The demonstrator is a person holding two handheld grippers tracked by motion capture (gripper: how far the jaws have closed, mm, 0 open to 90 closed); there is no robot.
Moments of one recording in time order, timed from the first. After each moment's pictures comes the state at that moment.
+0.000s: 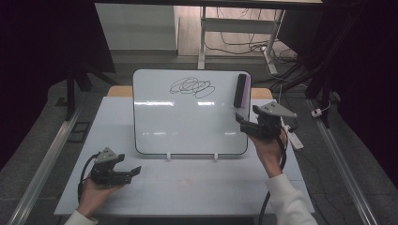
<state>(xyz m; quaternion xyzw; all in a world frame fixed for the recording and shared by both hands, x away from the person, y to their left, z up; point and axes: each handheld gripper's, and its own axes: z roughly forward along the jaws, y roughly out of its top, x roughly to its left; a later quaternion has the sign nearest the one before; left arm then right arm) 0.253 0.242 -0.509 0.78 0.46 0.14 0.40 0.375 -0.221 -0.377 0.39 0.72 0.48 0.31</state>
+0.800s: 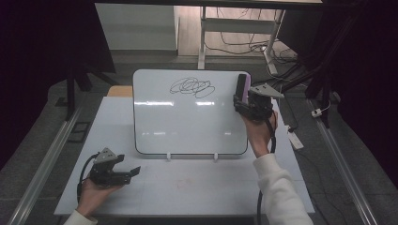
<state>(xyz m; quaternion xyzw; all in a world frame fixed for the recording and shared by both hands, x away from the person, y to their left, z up) 0.253 0.244 -0.510 0.78 0.46 0.14 0.40 0.417 -0.196 -0.364 0.43 0.70 0.45 0.35</state>
